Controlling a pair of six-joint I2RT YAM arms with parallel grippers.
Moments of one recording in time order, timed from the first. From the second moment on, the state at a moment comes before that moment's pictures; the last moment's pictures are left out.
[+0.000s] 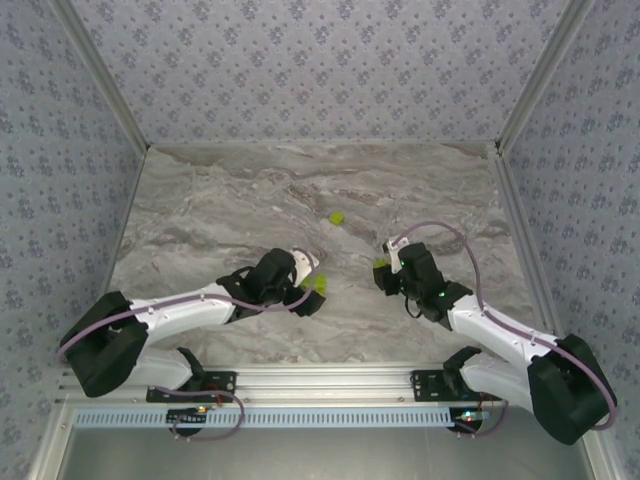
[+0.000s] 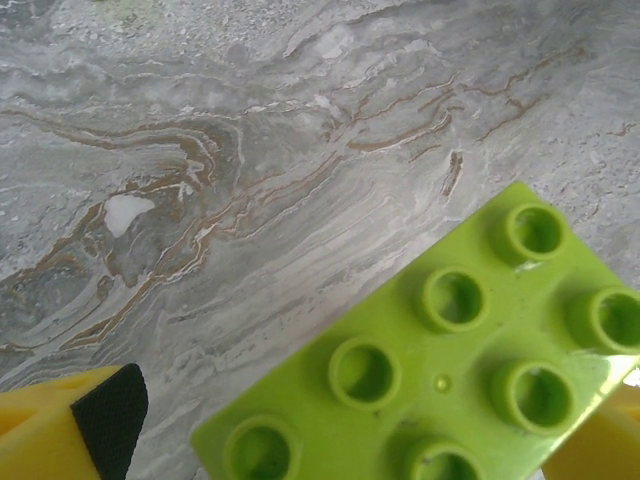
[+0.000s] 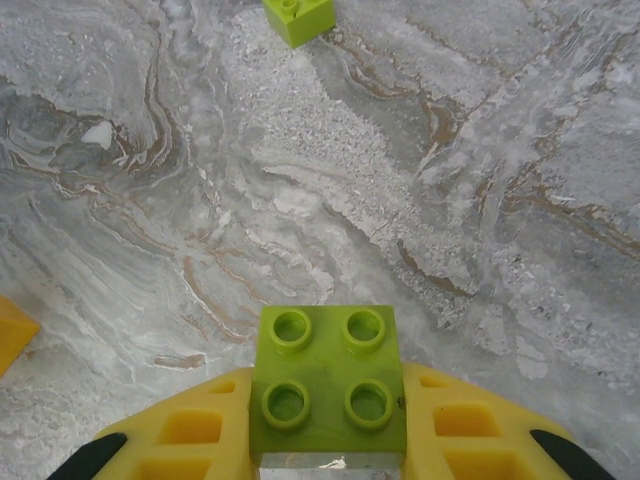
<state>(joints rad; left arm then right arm) -0.89 1.33 0.61 -0.05 -0.01 -0.06 0.56 1.06 0.43 -0.07 0.03 0.19</state>
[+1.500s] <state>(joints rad) -0.81 1.43 0.68 -0.06 0.29 -0.03 0.47 1.19 0.62 -0.15 -0.25 0.01</state>
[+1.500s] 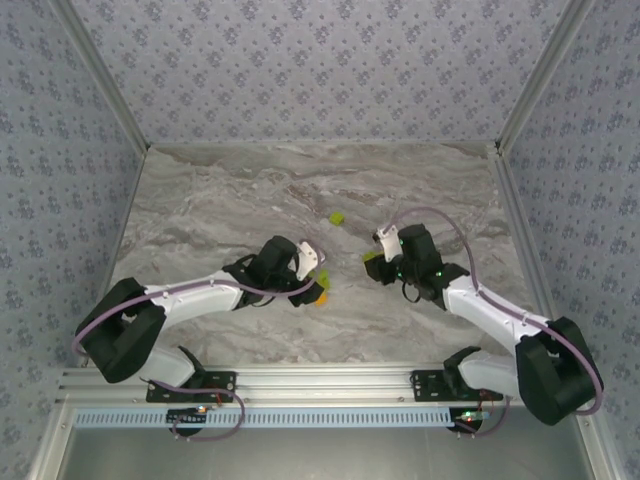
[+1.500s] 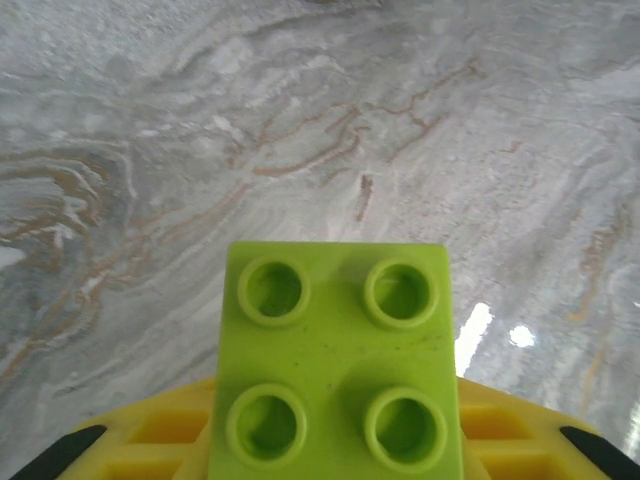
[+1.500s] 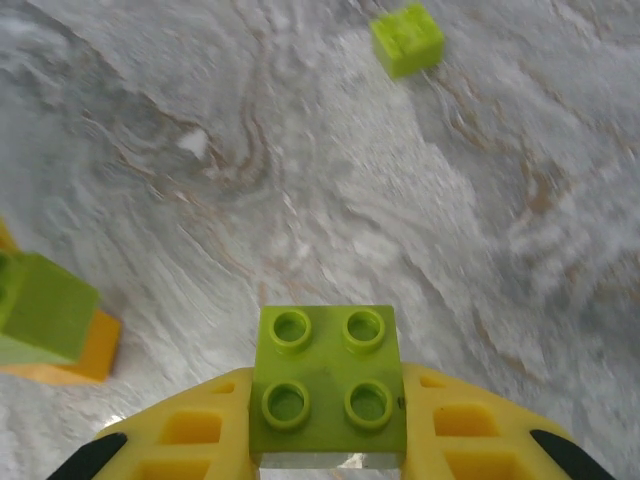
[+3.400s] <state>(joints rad) -0.75 1.36 0.85 -0.36 0.80 0.06 0.47 1.65 1.33 -1.14 -1.10 -0.70</state>
